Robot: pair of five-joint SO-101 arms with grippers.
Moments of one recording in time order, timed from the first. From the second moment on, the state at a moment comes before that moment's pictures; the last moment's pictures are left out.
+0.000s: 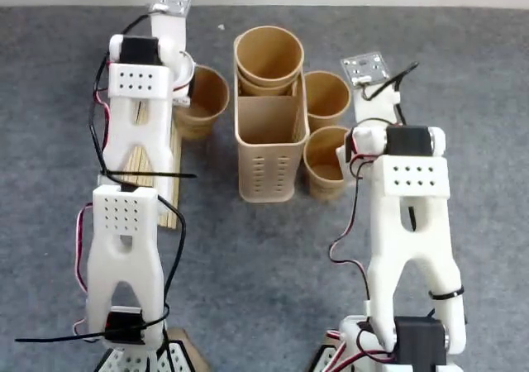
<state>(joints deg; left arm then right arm) -3.2 51.6 -75.2 100.4 2.3 -5.0 -18.2 14.7 76.2 15.0</state>
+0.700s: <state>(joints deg) 0.0 3.8 -68.4 100.5 2.2 -5.1 -17.8 22.7 59.6 15.0</state>
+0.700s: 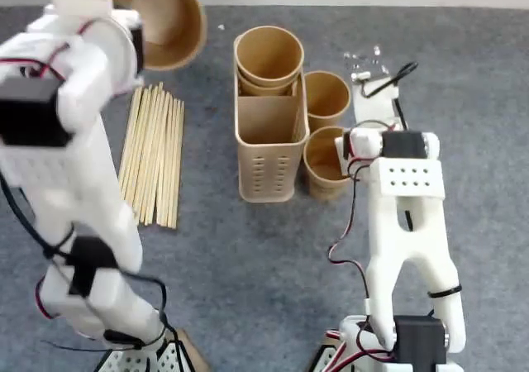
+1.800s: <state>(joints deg) 14.3 9.5 -58.9 88.9 1.2 -3.5 -1.9 26.3 45.4 9.9</state>
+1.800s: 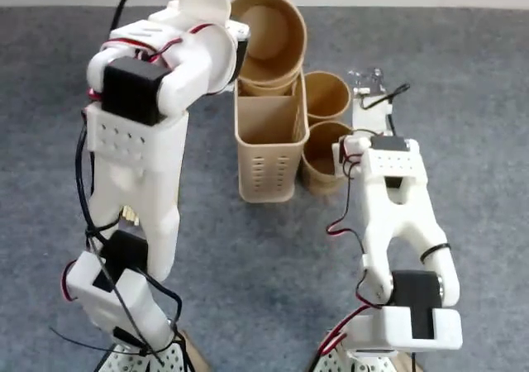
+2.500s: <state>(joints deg) 13.9 9.6 -39.3 78.9 1.1 -2.1 -19.5 -21.1 93.0 11.6</state>
